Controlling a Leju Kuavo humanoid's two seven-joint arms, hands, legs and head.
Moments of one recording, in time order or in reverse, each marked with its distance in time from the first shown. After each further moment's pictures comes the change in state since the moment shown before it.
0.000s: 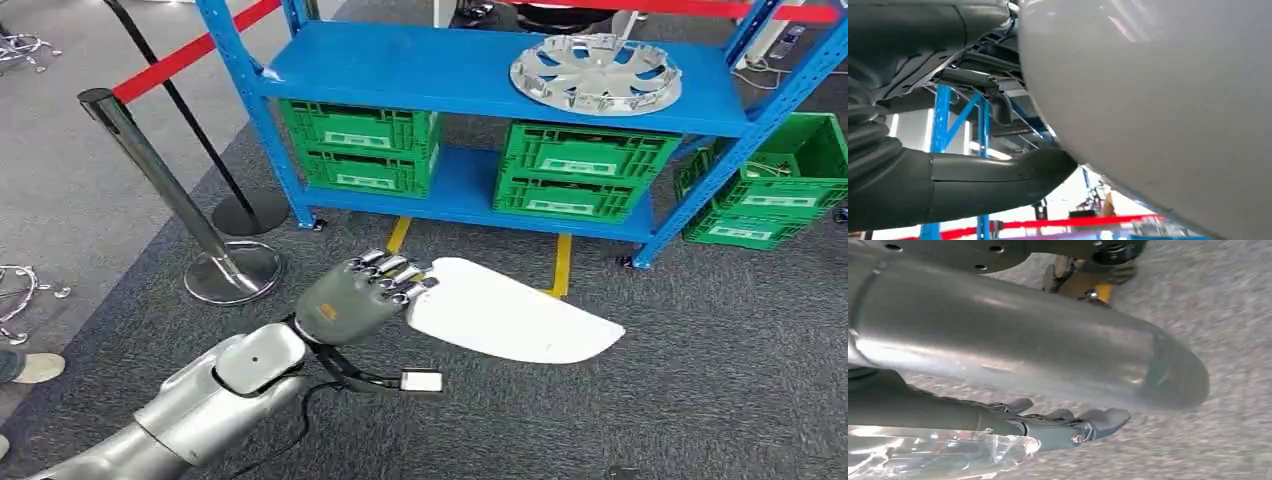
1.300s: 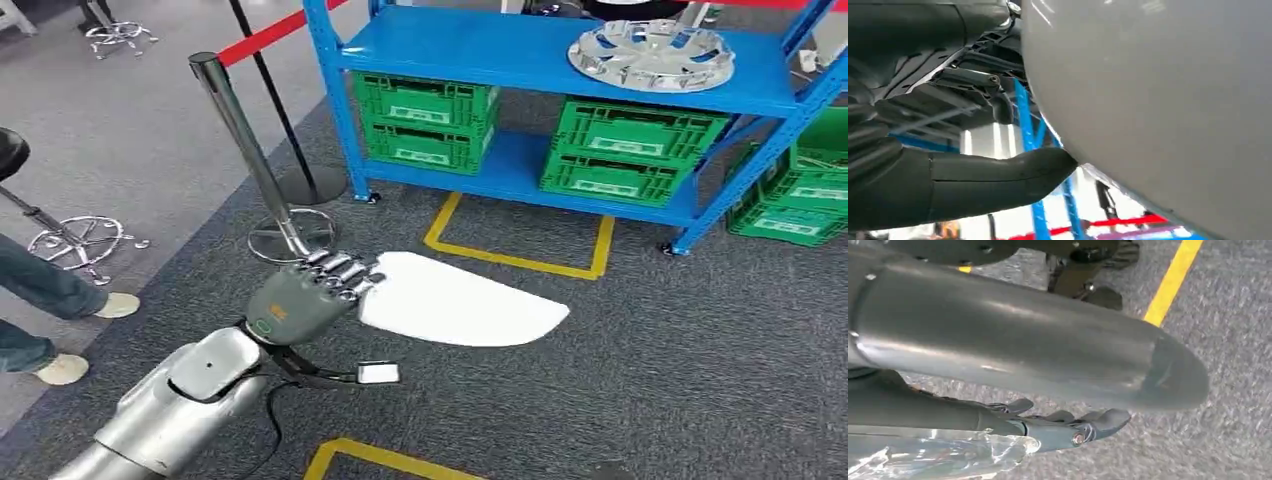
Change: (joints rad) left arm 0.058 0.021 0.158 -0.060 -0.062 0.002 -0.058; right arm -0.006 0.023 0.047 0.003 0.043 -0.037 -0.006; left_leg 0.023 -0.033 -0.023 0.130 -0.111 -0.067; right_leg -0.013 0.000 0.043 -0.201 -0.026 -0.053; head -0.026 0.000
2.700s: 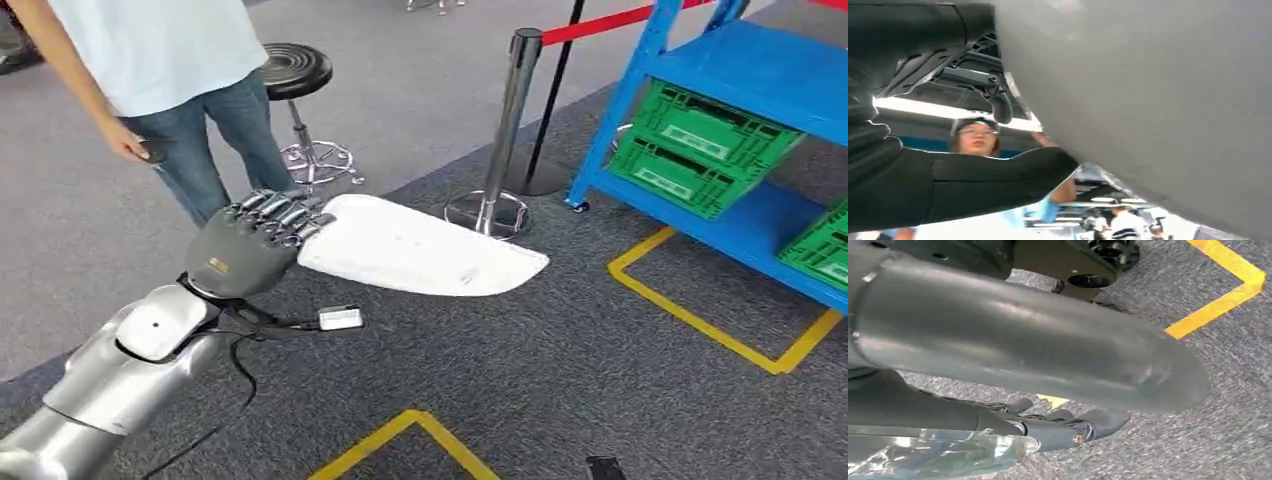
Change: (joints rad) left arm -0.137 0.093 -0.003 -0.067 0.045 -0.007 0.080; right arm -0.001 0.003 0.002 0.000 -0.009 0.013 0.000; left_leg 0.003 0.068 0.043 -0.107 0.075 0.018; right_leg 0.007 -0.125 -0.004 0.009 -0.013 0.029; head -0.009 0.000
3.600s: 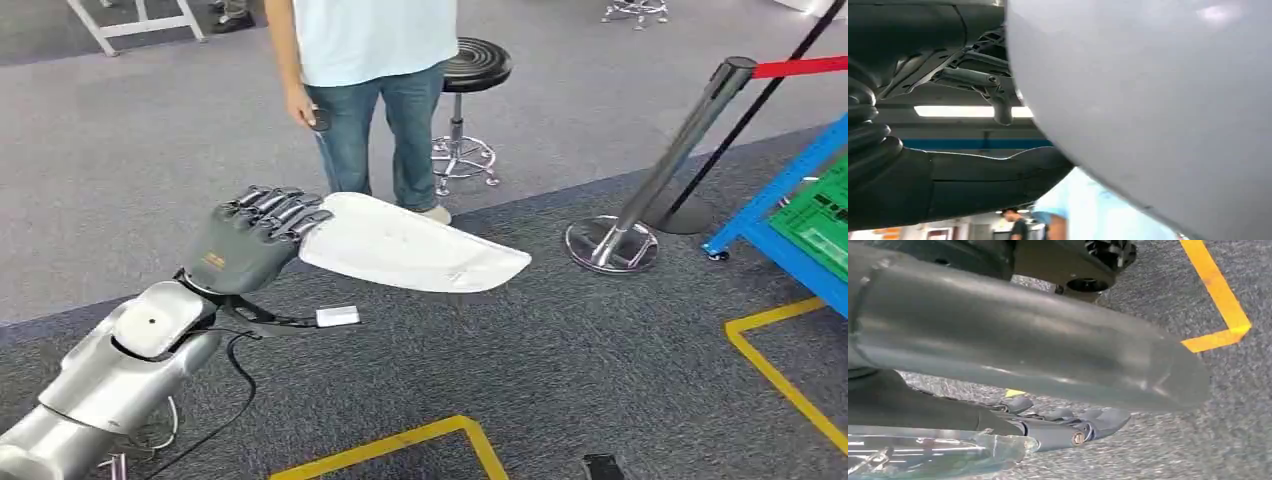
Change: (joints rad) left arm -0.015 0.007 -0.008 -0.004 0.029 -0.034 0.009; right arm -0.004 0.004 -0.002 0.000 -0.010 -0.001 0.005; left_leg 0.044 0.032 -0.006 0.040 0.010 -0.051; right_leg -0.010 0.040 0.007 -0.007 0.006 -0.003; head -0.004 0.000
